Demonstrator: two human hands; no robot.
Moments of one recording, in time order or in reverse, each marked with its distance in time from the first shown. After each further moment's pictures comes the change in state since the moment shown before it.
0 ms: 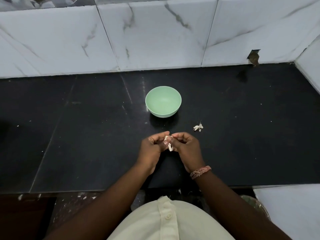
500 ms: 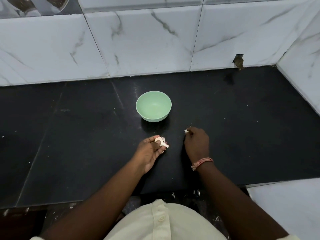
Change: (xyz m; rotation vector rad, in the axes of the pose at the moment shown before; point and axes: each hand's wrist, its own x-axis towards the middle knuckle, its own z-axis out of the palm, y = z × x) left_hand 0.025 0.001 0.013 -0.255 0.016 -0.274; right_hand 0.042 -0.010 -0.051 -0.828 0.337 -0.293
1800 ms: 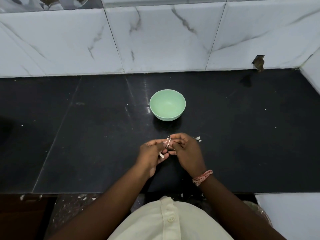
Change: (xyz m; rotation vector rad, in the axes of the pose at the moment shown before) left_hand -0.021 0.005 -0.024 0.137 0.088 0.040; right_hand -0.048 -0.050 0.022 0.657 -0.431 0.102
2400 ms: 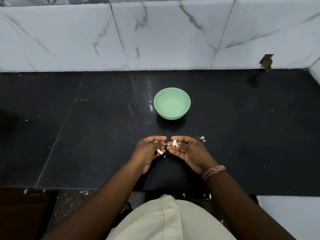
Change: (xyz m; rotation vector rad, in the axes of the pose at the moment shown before) left_hand 0.002 0.016 -0.023 0.081 -0.047 0.056; right_hand 0.011 0.000 -0.012 0.521 -0.190 0.389
